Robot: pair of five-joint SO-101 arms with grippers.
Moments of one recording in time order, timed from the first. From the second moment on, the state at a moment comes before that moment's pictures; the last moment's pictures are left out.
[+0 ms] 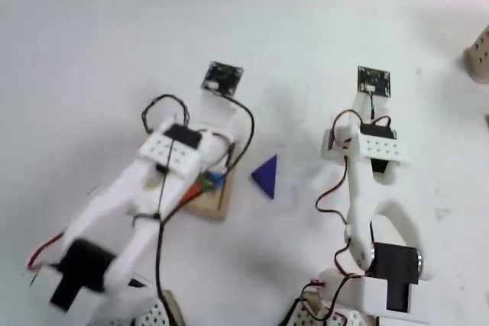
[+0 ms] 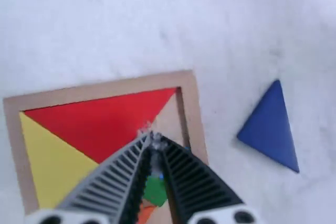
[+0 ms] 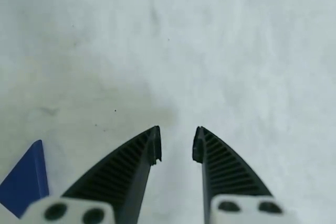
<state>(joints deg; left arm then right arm) 20.8 -9.4 38.2 47.3 3.8 4.5 -7.0 38.1 47.1 -0.4</state>
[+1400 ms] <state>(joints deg) 27.0 -2.1 40.2 37.2 -4.2 4.0 -7.0 38.1 47.1 -0.4</state>
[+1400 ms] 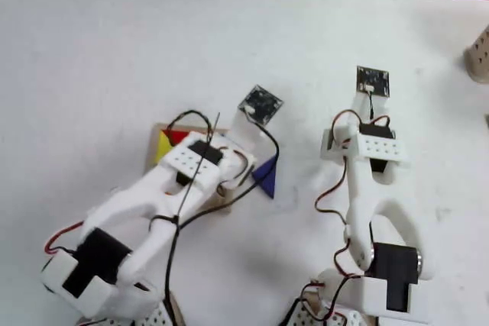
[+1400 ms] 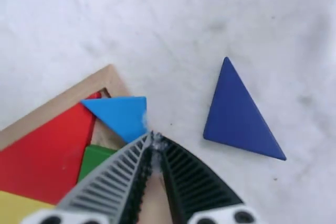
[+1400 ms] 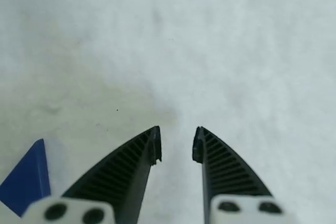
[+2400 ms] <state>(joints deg) 27.3 2.9 44.4 16.3 8.3 4.0 -7.0 38.1 47.1 -0.4</state>
